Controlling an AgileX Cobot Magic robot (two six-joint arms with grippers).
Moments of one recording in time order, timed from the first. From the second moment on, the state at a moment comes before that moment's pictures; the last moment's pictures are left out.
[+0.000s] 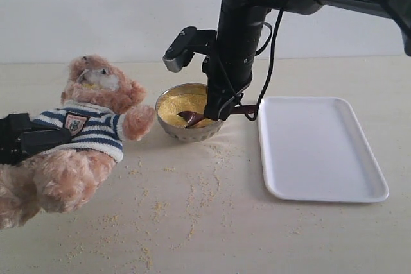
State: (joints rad) left arm 0.25 1.62 -0.51 -1.72 0.92 1.63; right arm 0.59 2.19 -1.92 0.08 1.18 -0.71
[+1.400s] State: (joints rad) left arm 0.25 1.62 -0.51 -1.72 0.92 1.63; right arm 0.59 2.16 -1.92 -0.05 1.15 -0.67
